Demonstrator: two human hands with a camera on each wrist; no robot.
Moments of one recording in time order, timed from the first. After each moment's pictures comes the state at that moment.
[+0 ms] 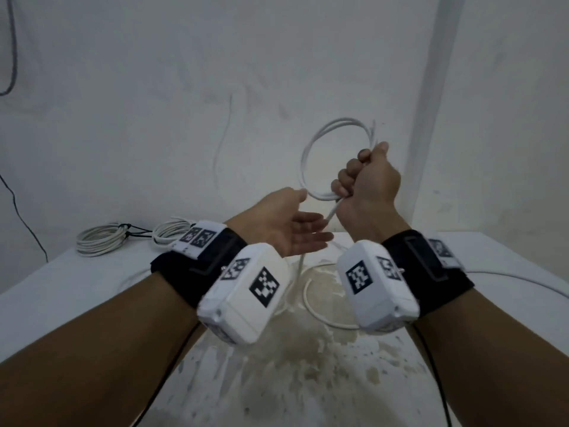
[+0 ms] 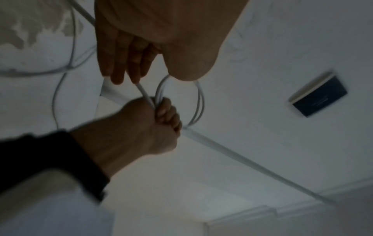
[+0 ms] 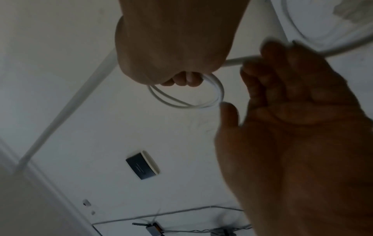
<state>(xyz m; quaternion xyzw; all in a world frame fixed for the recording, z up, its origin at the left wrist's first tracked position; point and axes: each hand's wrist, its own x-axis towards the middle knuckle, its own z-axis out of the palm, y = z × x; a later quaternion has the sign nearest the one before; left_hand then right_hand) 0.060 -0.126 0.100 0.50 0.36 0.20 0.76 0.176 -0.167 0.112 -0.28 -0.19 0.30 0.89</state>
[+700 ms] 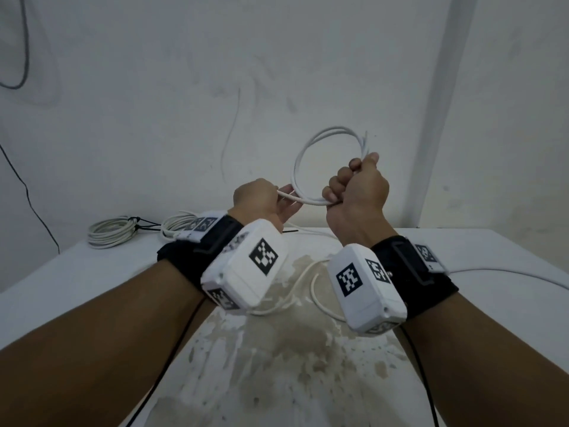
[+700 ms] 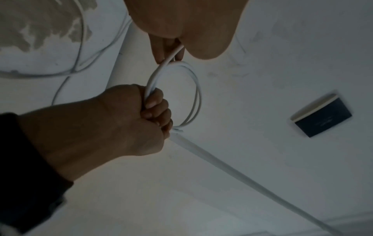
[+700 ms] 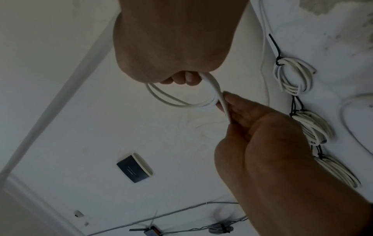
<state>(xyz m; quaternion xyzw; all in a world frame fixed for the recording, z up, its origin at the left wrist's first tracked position) 0.051 -0.108 0.099 0.32 0.35 0.48 0.74 0.156 -0.154 0.094 -0.29 -0.17 0.32 0.89</state>
